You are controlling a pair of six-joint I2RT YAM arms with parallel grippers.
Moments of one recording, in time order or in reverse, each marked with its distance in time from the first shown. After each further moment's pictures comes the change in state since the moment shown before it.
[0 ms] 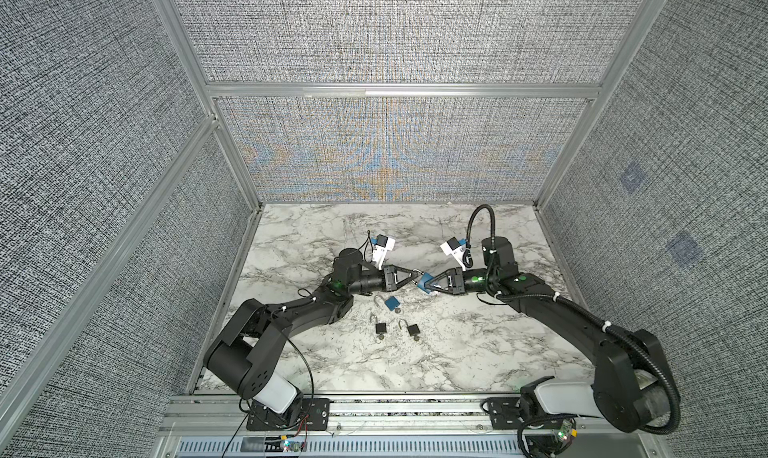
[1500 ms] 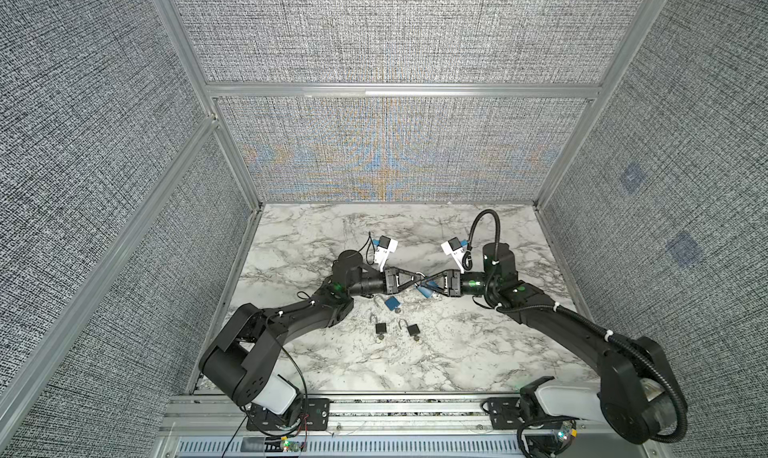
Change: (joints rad) left arm -0.003 -0.034 0.000 0.029 0.041 -0.040; right arm 0.030 -0.065 -0.108 0.223 0.104 0.054
